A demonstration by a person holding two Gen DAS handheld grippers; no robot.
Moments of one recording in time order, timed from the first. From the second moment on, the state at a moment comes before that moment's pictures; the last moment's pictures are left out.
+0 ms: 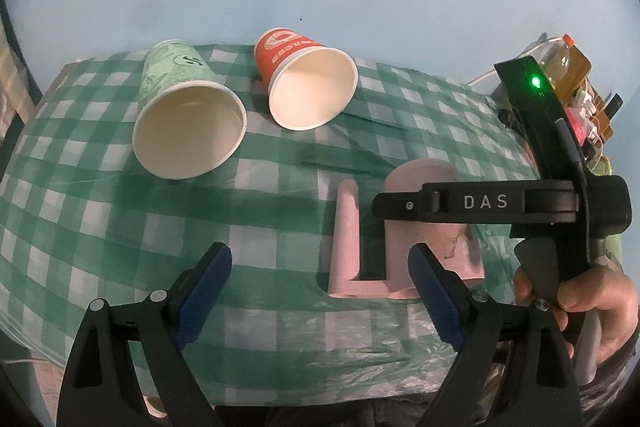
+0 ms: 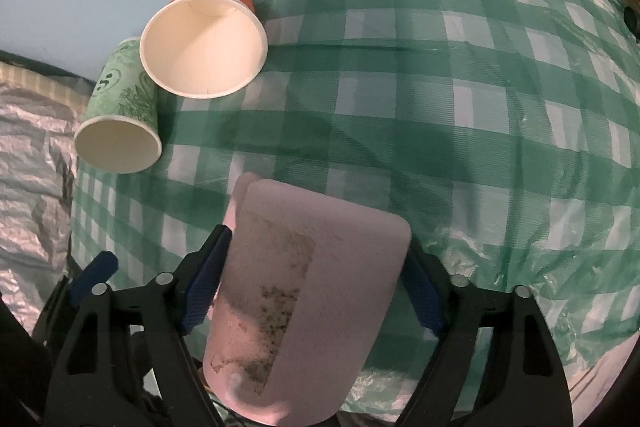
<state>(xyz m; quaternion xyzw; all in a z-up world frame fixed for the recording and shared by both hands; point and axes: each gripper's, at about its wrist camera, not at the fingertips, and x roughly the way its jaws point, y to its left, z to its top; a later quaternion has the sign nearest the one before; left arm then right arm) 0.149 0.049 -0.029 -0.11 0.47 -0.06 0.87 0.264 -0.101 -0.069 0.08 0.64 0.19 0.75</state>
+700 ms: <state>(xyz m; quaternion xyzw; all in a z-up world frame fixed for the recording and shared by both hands) 0.129 0.072 -0.030 -0.17 0.43 -0.03 0.89 0.205 -0.105 -0.016 0.04 0.44 0.27 0.85</state>
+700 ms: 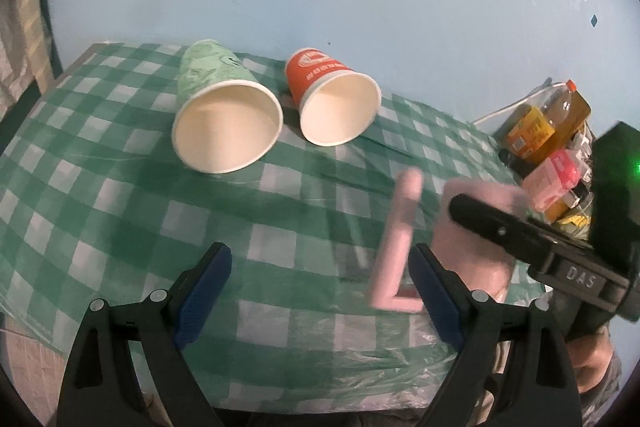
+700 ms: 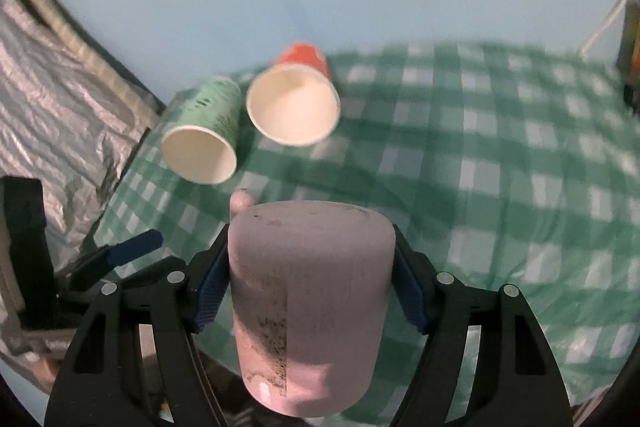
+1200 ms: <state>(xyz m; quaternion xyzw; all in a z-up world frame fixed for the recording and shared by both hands) 0.113 0.085 -0.032 -0.18 0.40 0.01 0.90 0.195 -0.077 0.001 -0.07 0.25 0.20 0.95</state>
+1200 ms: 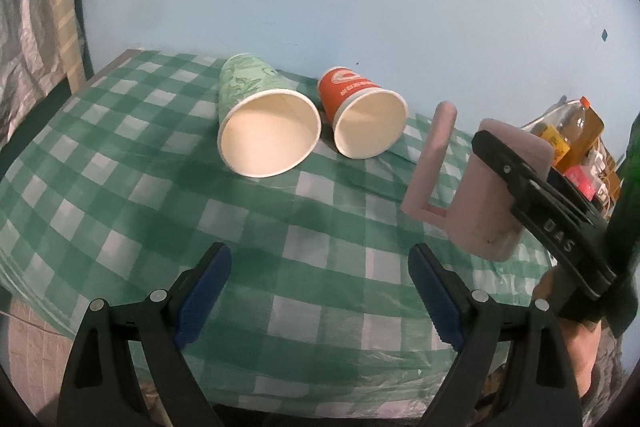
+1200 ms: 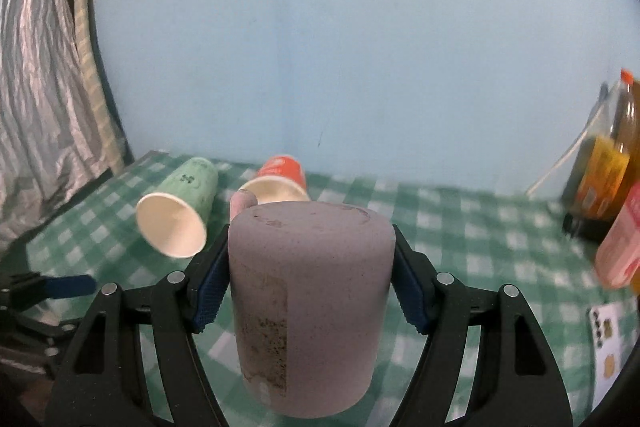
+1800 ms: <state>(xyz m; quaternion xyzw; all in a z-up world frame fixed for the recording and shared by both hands) 0.115 0.080 -0.043 -0.17 0.40 0.02 0.90 0.180 -0.079 -0.030 -0.09 0.27 0.19 0.94</state>
